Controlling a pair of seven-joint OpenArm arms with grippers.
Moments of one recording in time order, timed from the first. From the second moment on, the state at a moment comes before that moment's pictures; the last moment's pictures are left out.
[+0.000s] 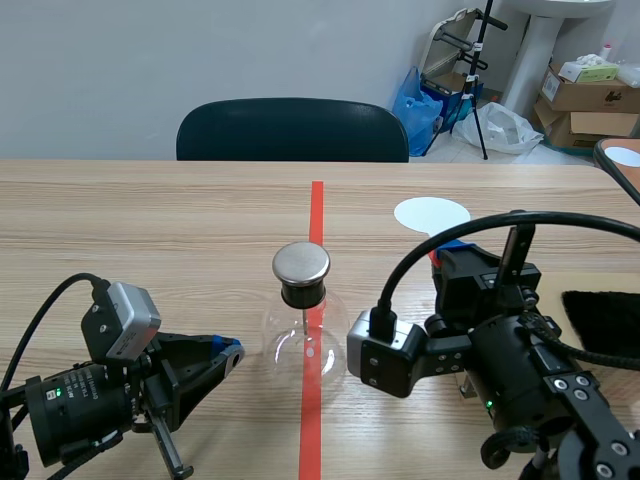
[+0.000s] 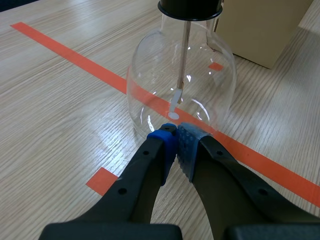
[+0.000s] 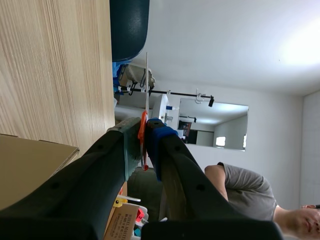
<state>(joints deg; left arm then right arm) 9.9 -23.8 16.2 67.5 7.4 -37.4 -35.0 -20.3 29.0 -34.2 99.0 -77.5 -17.7 -23.9</state>
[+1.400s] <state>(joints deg) 9.9 -23.8 16.2 67.5 7.4 -37.4 -35.0 -20.3 29.0 -34.2 99.0 -77.5 -22.7 -24.0</state>
